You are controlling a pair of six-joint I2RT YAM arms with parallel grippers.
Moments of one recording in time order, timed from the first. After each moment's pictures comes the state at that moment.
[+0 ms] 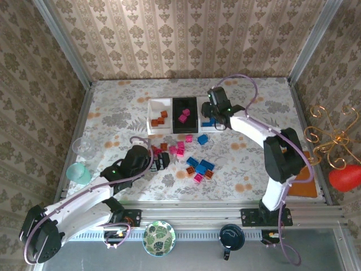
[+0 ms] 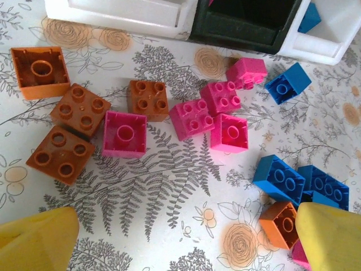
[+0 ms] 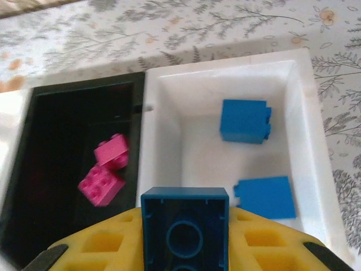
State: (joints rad) left arm -0.77 0.86 0.44 -0.28 -0.10 -0.69; right arm 0.41 1.84 1.37 -0.29 0.15 0.47
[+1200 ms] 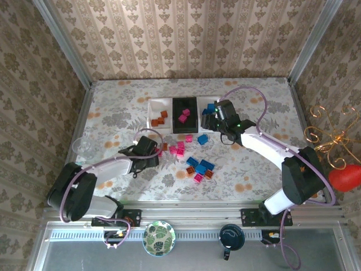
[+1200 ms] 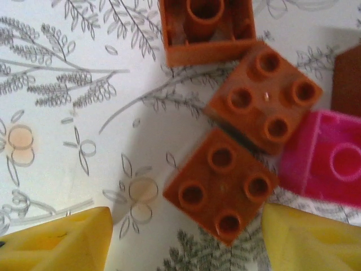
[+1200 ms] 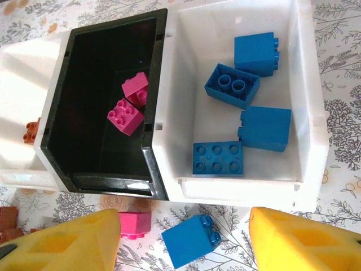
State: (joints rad) left arm -0.60 1.38 0.57 -0.32 -0.23 -0.62; right arm 0.47 1.53 1.05 -0.24 0.10 0.50
